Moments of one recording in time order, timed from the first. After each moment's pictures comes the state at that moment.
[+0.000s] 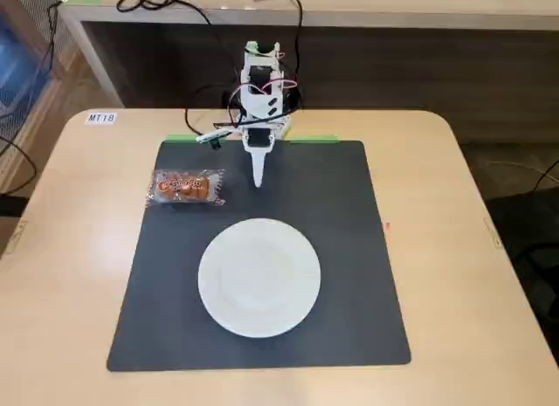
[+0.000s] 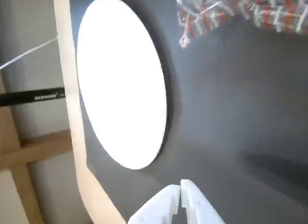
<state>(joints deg) 1.3 190.7 170.4 58.9 -5.4</state>
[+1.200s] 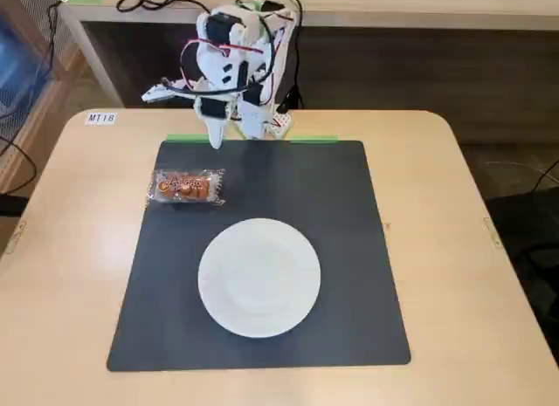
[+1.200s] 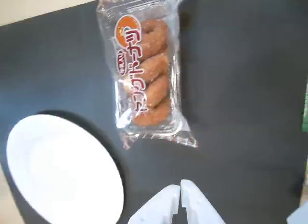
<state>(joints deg) 33.8 129.7 114.8 88.1 -24.7</state>
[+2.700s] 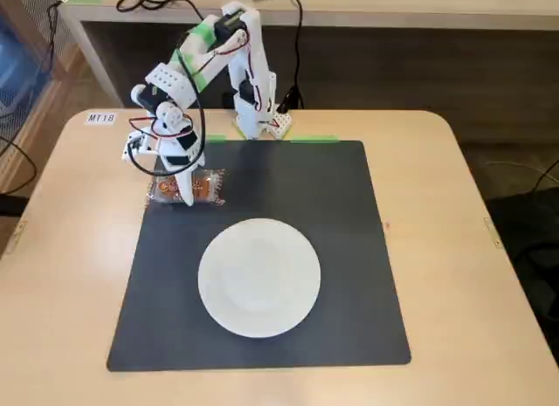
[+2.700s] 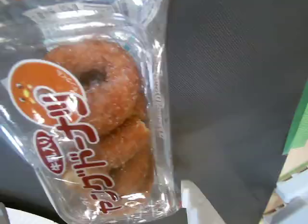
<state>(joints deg) 39.6 83.3 91.0 91.7 -33.2</state>
